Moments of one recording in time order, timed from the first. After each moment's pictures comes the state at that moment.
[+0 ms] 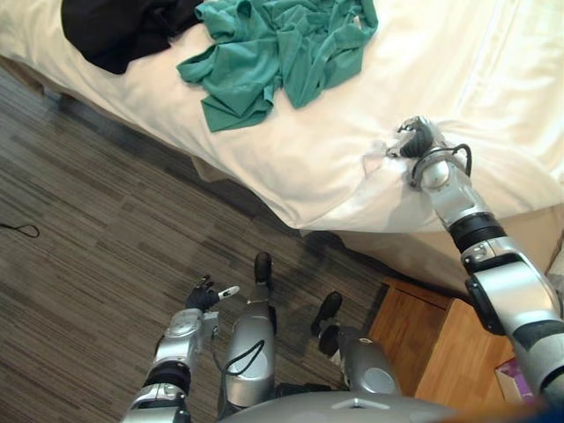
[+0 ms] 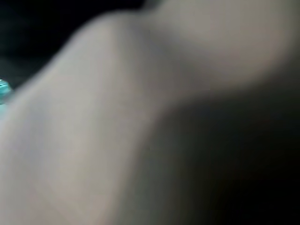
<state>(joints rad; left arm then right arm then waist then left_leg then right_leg) -0.11 0.26 0.12 0.82 -0.17 0.10 0.02 -0.84 -0.41 0.23 0.83 -0.33 0.10 -0.14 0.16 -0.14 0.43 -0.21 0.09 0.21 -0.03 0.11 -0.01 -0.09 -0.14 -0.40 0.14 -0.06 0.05</state>
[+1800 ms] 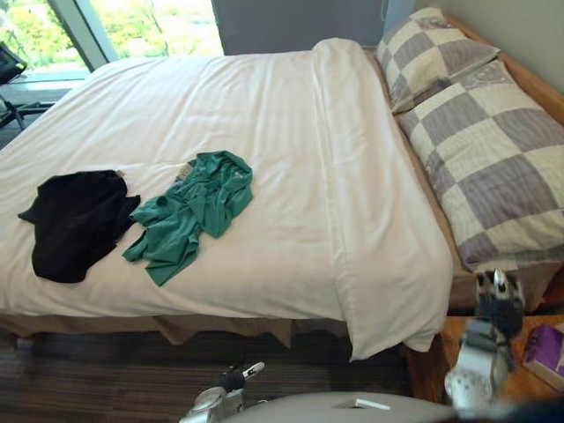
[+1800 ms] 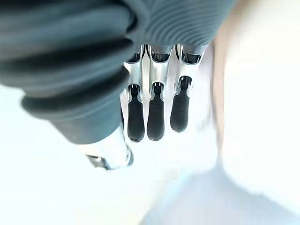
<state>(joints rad) 0.15 0.08 0.07 0.92 -0.29 0.15 -0.05 0.05 0.02 -0.38 0.21 1.24 -0.35 0.35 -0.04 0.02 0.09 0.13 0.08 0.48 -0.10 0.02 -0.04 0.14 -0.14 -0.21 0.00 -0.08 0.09</state>
